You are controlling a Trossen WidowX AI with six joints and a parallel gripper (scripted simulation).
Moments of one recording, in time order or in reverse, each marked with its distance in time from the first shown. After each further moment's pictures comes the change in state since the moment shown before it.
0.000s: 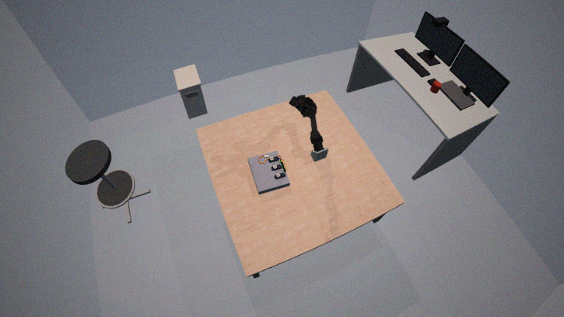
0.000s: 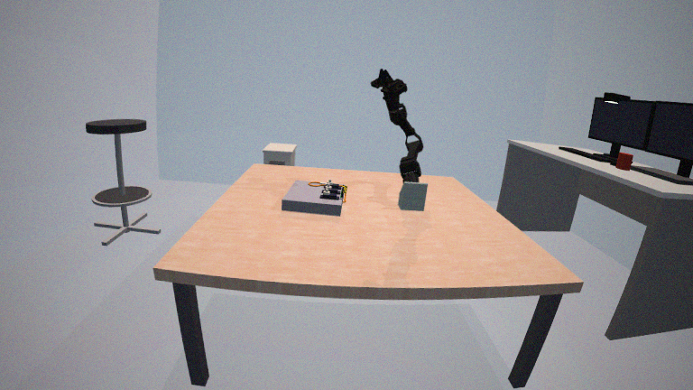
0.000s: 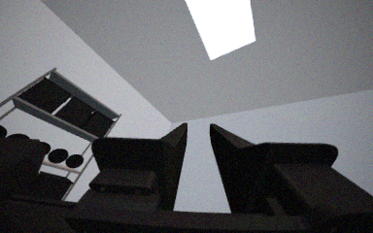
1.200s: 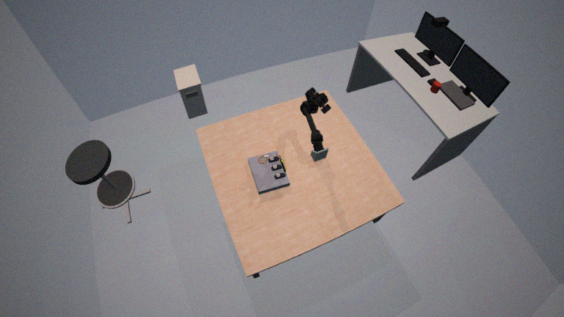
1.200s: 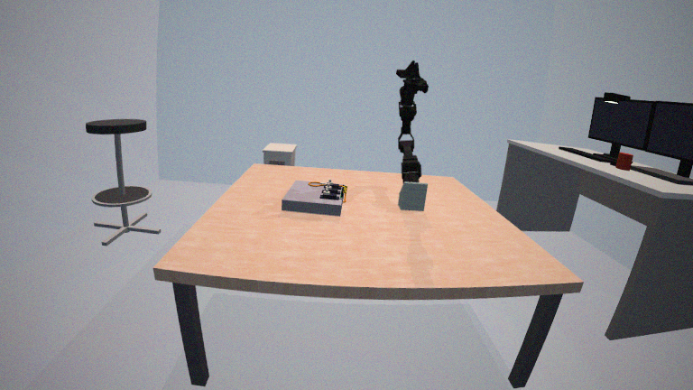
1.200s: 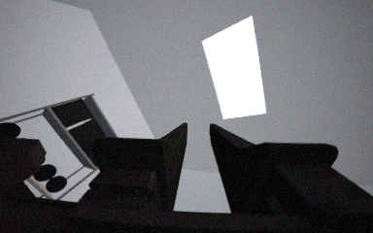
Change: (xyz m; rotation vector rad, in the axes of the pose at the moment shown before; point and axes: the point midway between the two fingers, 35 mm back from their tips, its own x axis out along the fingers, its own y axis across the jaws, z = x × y) arm -0.004 0.068 0.114 -0.204 -0.397 0.148
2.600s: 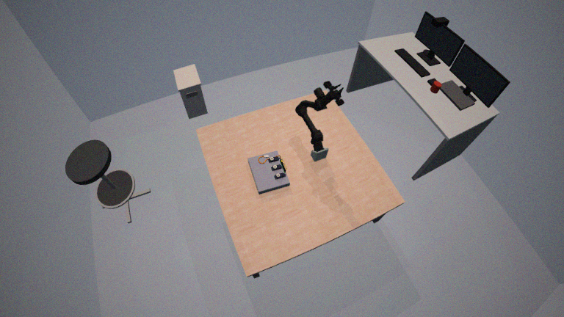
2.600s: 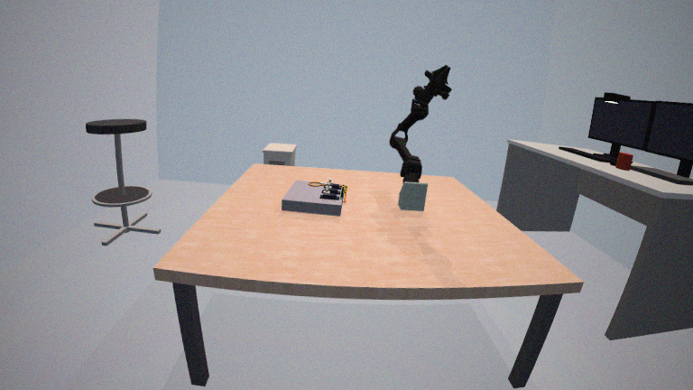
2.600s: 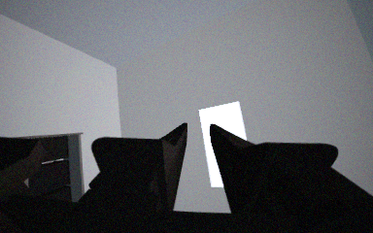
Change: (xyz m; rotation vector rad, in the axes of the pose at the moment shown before) arm -0.002 0.031 0.149 -0.191 -0.472 -0.004
